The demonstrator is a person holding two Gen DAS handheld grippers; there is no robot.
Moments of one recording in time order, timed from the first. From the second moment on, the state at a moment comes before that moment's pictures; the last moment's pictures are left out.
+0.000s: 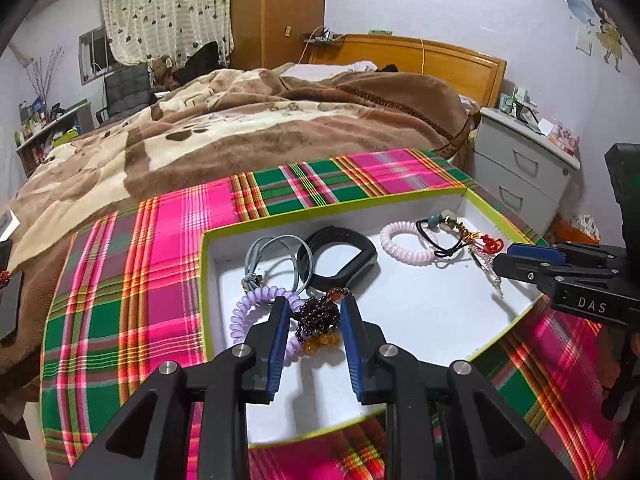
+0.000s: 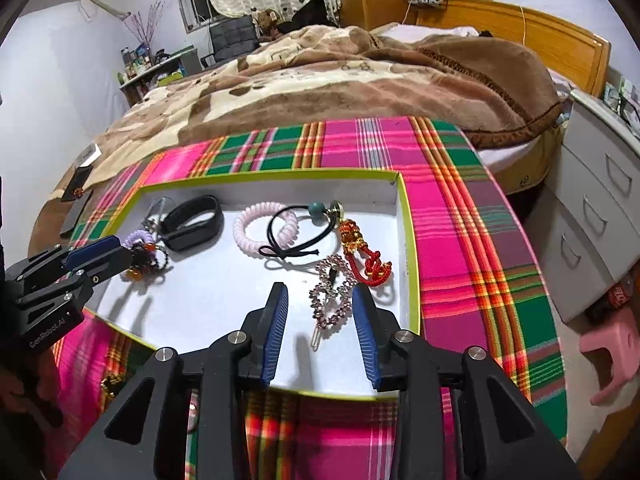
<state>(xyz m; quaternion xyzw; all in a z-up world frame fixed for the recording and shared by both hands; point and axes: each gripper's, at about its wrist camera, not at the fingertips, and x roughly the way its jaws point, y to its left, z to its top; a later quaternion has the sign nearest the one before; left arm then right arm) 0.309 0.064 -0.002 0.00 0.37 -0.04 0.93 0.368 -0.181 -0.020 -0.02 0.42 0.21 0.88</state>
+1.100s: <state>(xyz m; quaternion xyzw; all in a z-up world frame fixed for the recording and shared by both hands) 0.102 0.027 0.018 -0.03 0.31 -0.02 0.95 0.159 -0.218 0.001 0.01 0.34 0.23 0.91</state>
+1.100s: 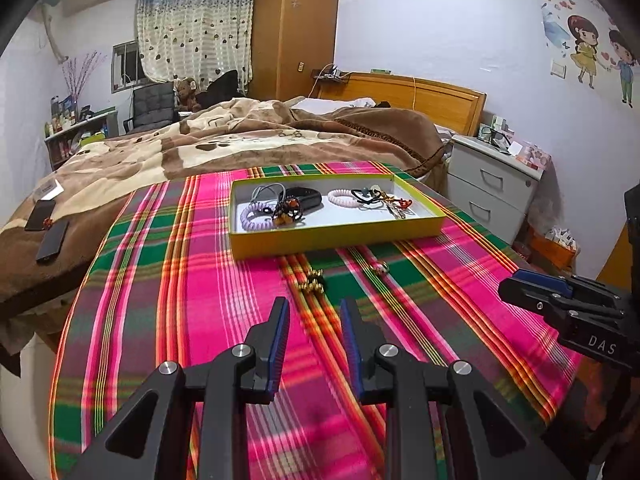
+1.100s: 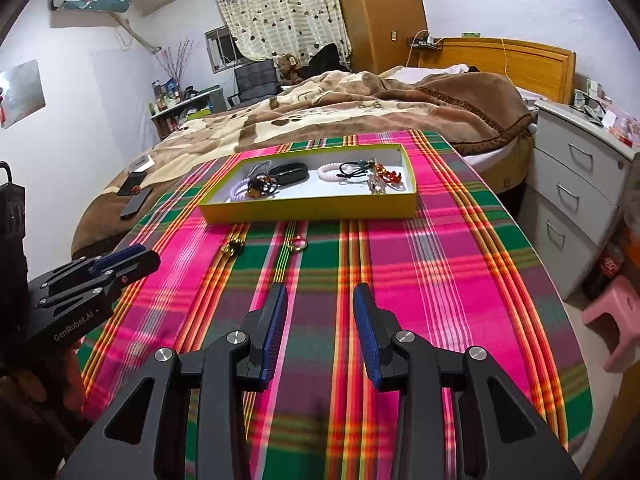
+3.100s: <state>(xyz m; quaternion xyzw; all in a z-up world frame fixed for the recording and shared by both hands) 0.185 0.053 -0.014 -0.04 0.39 -0.04 0.92 0.256 -0.145 -0.041 -0.08 0.42 0.29 0.86</state>
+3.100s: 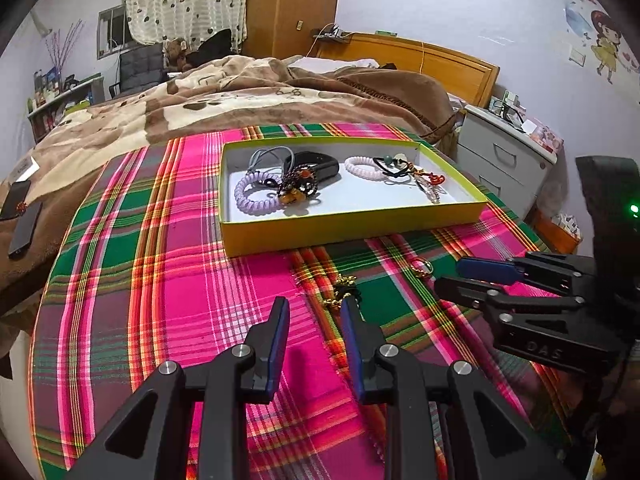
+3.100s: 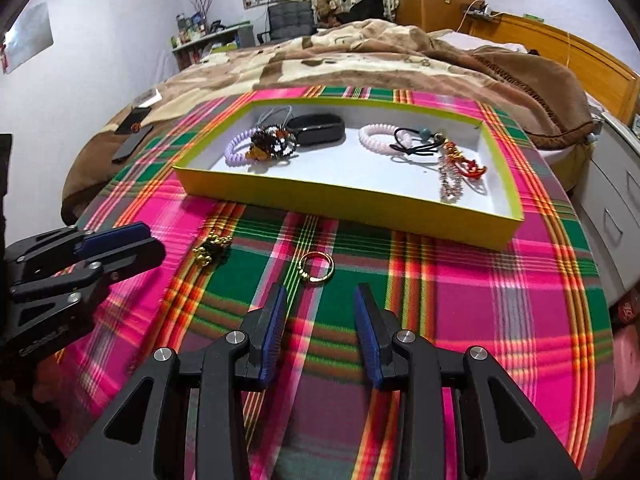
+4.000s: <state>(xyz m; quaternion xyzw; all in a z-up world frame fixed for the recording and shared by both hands) 0.205 0.044 -0.023 -0.05 0.41 -0.07 0.91 0.258 -0.147 -0.038 -0.09 0.42 0.28 0.86</state>
